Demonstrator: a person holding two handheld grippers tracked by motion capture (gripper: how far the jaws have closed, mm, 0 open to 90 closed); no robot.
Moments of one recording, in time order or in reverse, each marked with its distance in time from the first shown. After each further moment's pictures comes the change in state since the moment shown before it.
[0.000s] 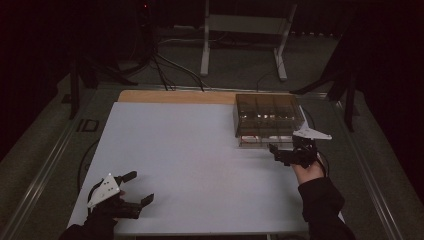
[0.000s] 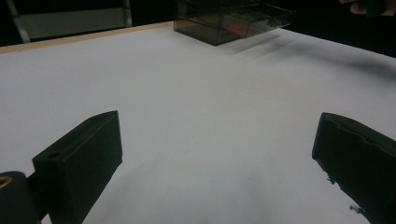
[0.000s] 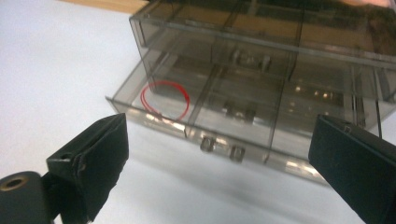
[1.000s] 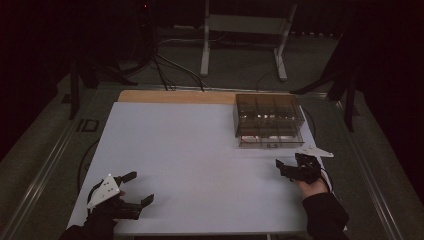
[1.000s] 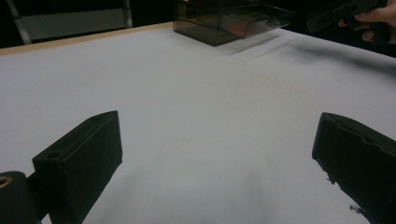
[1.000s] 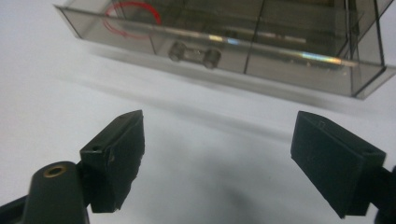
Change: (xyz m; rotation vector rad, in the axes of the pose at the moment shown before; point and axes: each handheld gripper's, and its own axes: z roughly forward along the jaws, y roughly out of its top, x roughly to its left) left arm -0.002 0.001 -0.001 -0.001 0.003 0.002; right arm -0.014 -0.057 0.003 0.085 -0.045 0.025
